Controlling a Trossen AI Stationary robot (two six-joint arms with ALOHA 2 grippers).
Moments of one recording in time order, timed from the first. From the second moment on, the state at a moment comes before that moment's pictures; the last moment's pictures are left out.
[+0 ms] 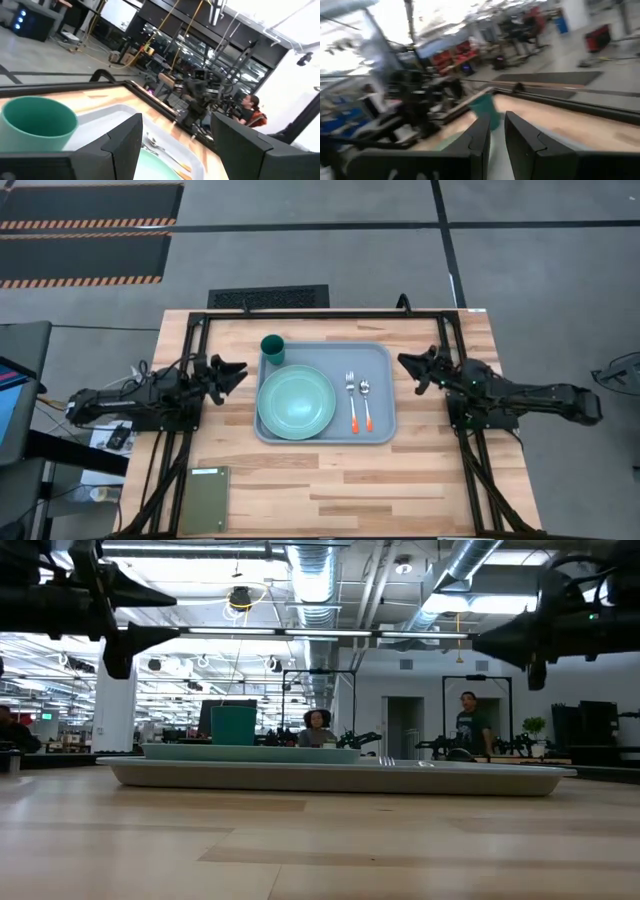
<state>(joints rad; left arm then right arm) 0.10 0.05 0.01 0.16 -0.23 -0.56 -0.24 0.32 0.01 0.42 0.20 0.44</state>
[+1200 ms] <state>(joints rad) -0.01 0.05 0.02 0.05 -0.34 -0.66 -0.30 0.43 0.01 0.22 0.23 0.47</state>
